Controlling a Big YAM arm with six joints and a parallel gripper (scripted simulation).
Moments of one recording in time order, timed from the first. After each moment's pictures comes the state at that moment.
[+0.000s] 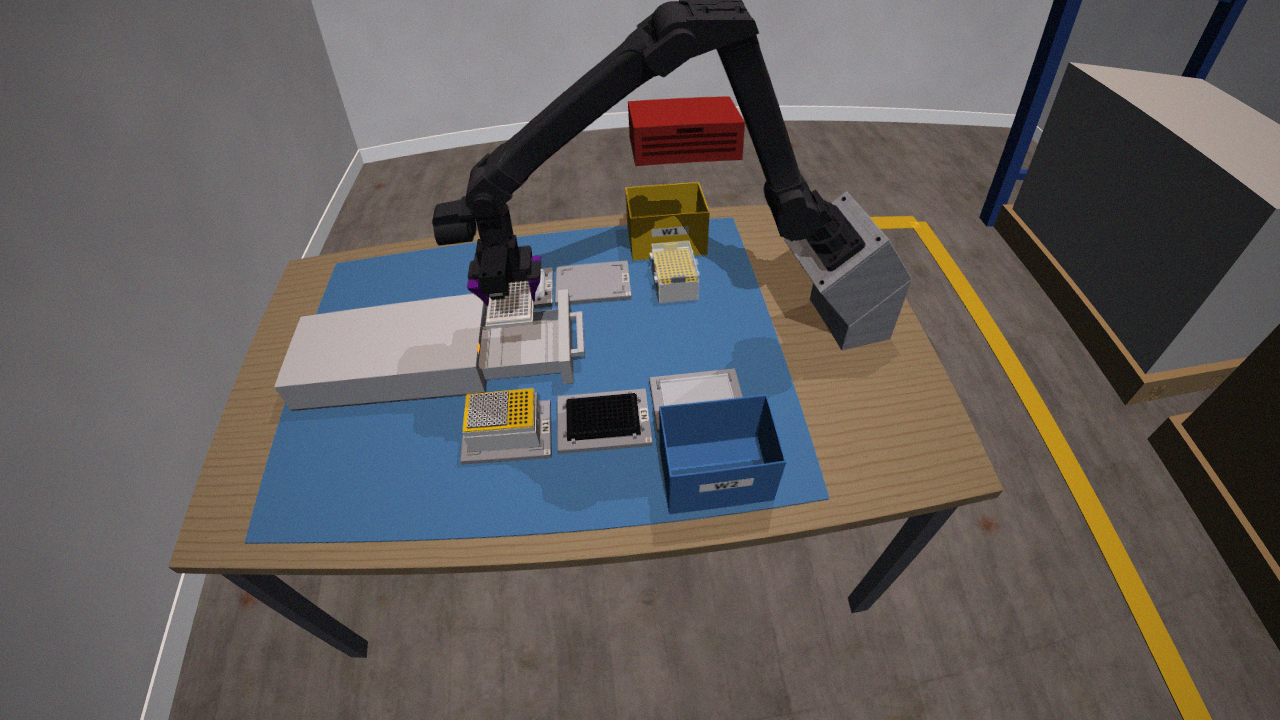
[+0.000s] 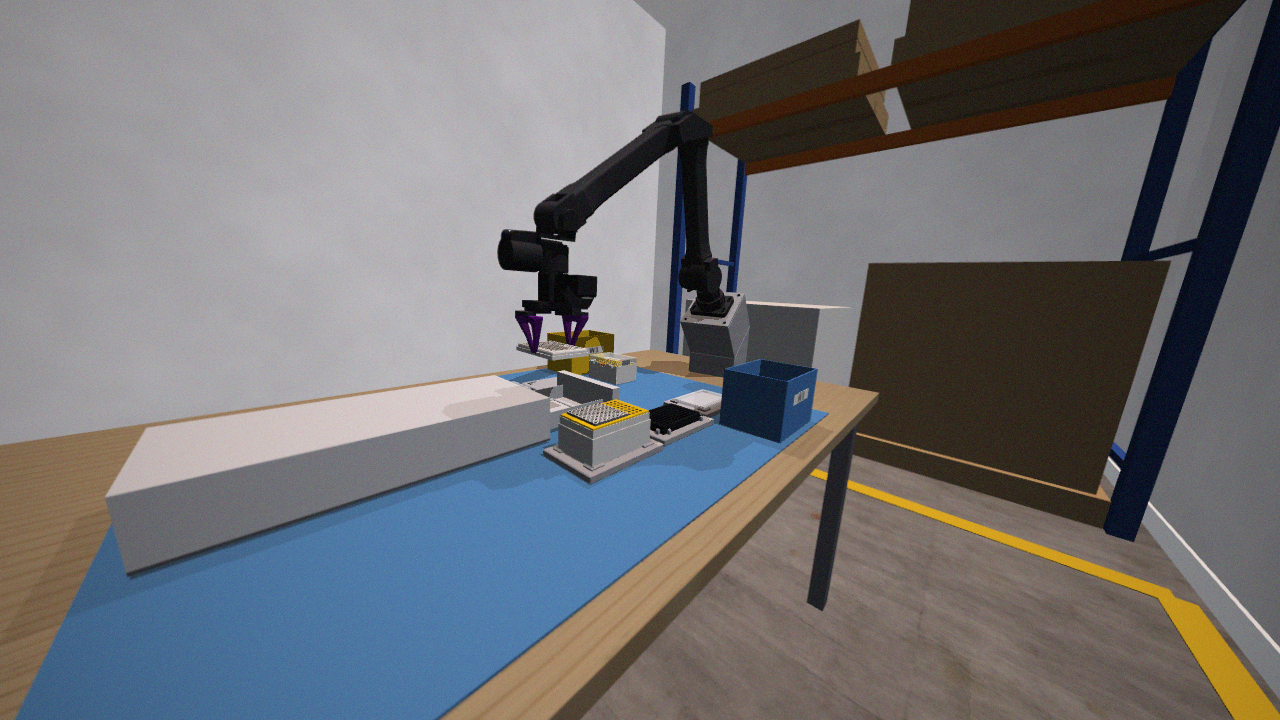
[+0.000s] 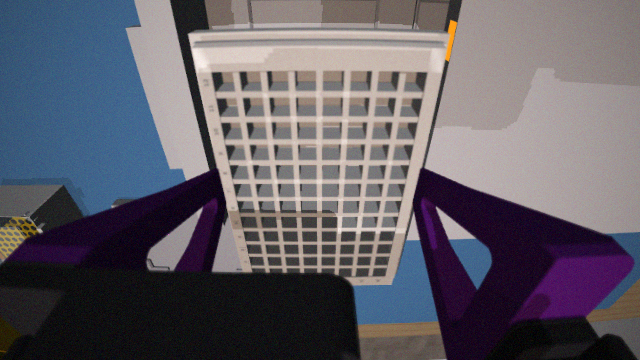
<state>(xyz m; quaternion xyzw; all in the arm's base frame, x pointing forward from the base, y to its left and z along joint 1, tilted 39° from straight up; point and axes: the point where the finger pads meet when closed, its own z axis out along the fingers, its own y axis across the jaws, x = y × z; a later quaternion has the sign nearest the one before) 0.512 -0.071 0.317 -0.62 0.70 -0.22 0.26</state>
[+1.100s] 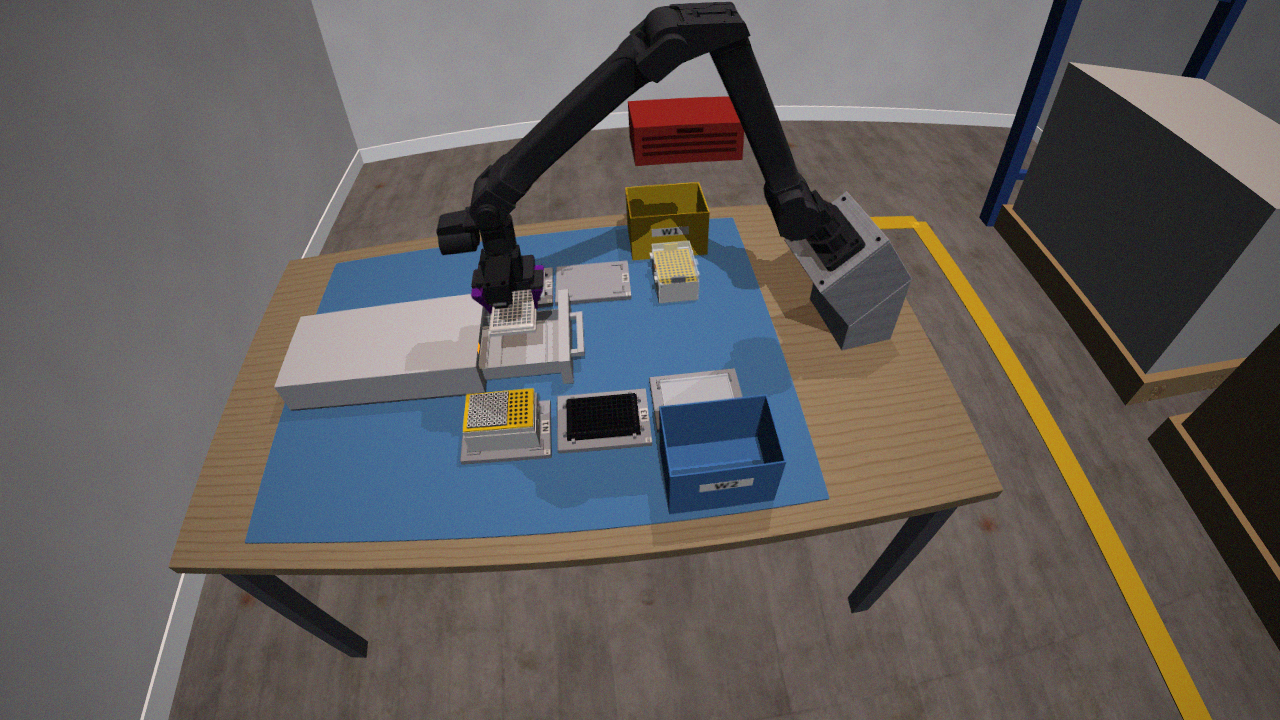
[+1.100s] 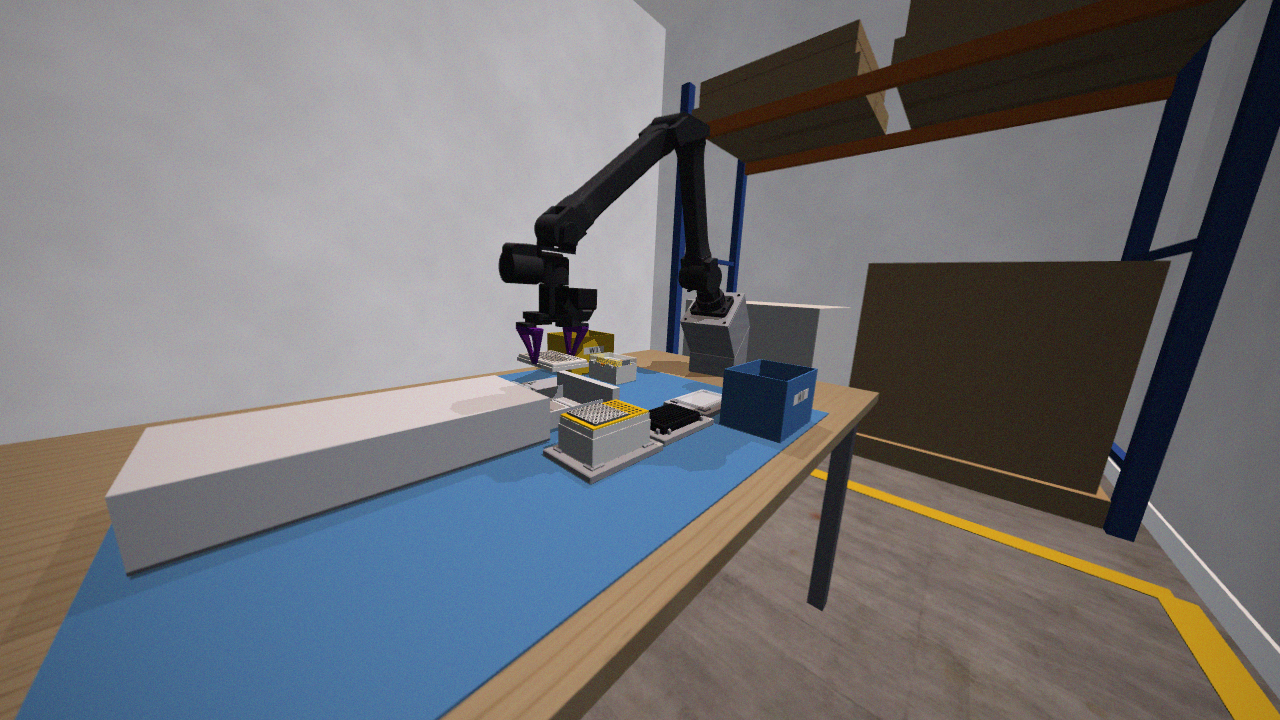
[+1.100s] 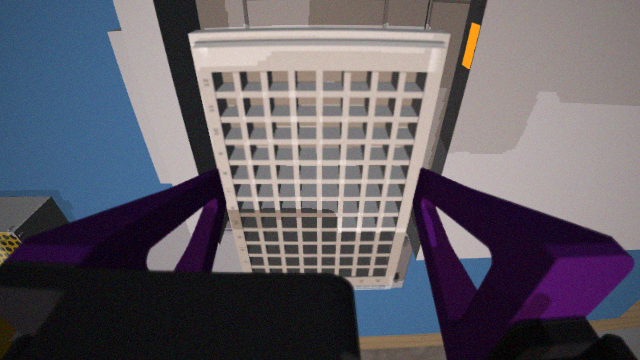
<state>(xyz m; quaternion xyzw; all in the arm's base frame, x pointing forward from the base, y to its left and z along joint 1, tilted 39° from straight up) 0.524 -0.072 0.298 -0.62 0.70 -0.22 0.26</state>
